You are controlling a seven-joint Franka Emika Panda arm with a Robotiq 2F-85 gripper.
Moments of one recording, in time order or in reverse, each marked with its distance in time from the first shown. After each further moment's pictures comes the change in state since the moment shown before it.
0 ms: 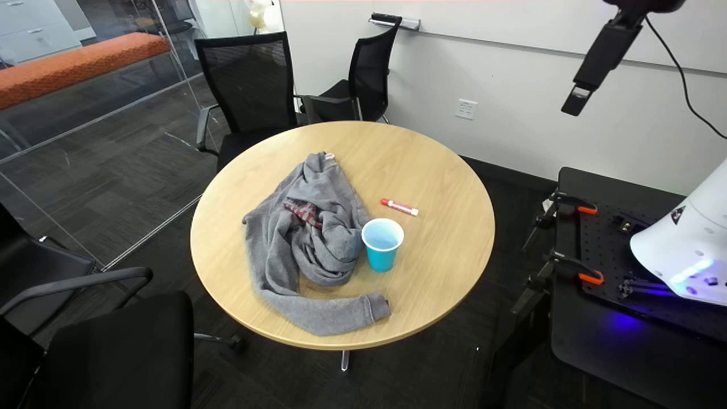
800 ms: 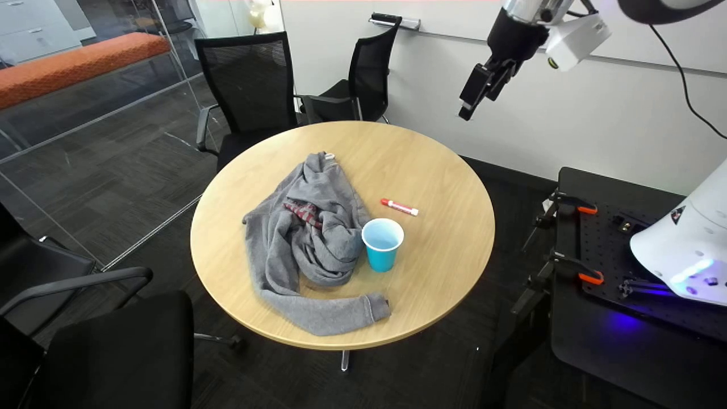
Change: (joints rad) arm -0.167 0.377 -0.011 0.007 -0.246 0.502 0.057
